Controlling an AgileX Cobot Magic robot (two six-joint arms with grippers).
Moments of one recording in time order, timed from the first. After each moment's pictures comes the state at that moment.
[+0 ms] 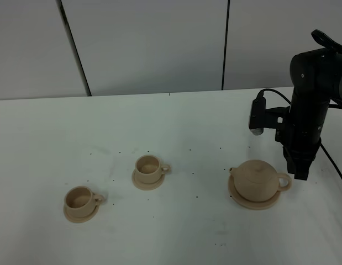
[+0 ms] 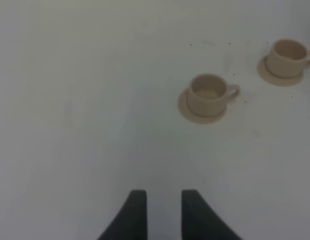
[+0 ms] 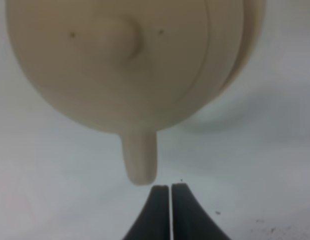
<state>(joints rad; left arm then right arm) 0.03 0.01 -0.51 0.03 1.04 0.03 0.28 2.13 -1.66 0.02 1.20 -1.12</state>
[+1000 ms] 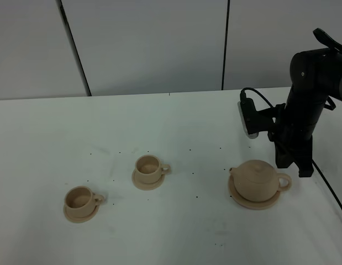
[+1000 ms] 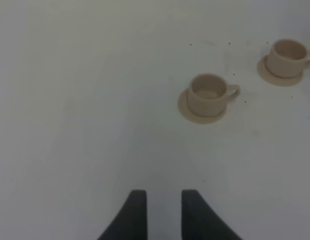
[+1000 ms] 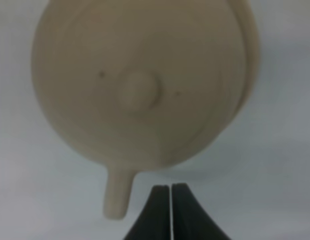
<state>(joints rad) 0.03 0.01 -0.51 0.03 1.04 0.03 0.28 2.13 -1.66 0.10 1.12 -1.43</state>
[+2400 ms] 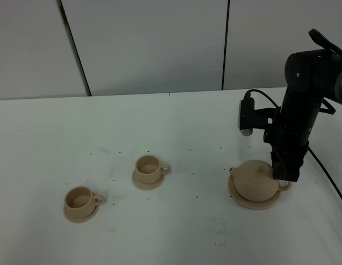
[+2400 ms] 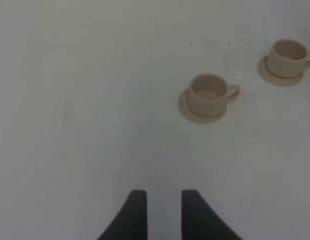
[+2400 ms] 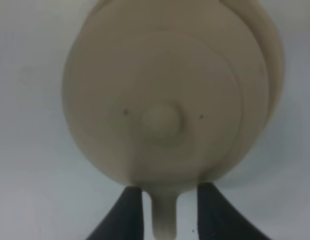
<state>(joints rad) 0.03 0.01 -0.51 0.03 1.04 0.03 0.30 2.13 -1.66 0.12 1.18 -1.21</state>
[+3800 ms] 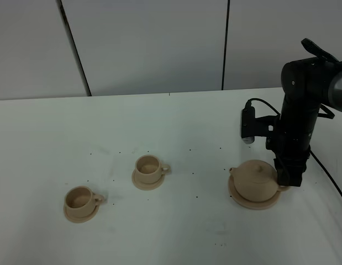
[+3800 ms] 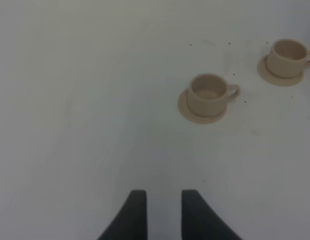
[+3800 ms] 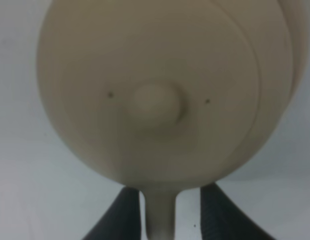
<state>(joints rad) 0.03 0.01 -0.51 0.03 1.04 0.03 0.30 2.17 -1.66 0.07 1.19 -1.21</state>
